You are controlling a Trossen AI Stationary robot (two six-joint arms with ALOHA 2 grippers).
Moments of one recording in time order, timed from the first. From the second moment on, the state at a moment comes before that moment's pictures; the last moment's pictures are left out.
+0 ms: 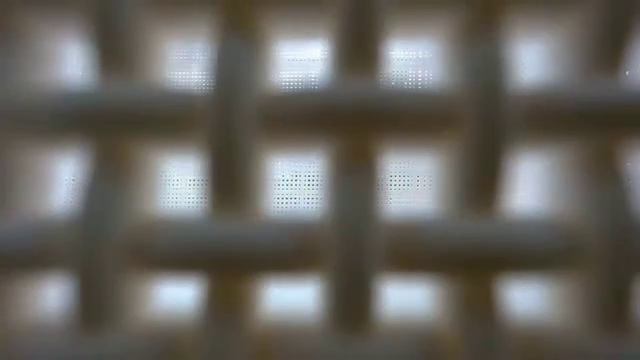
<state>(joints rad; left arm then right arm) -0.34 1.14 1.08 -0.37 -0.25 -0.71 -0.02 0.89 0.59 0.21 0.37 -0.06</state>
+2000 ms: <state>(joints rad) -0.47 1.59 1.15 -0.69 -0.01 -0.82 -0.02 0.89 0.59 0.21 0.37 -0.06</state>
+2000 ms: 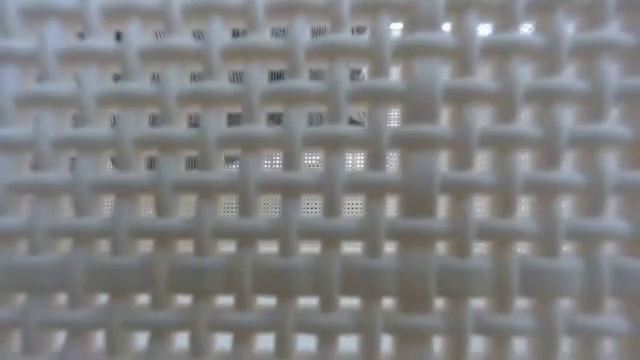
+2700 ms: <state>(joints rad) -0.45 1.74 1.15 -0.68 0.12 -0.81 -0.02 0.89 0.59 0.21 0.37 -0.06</state>
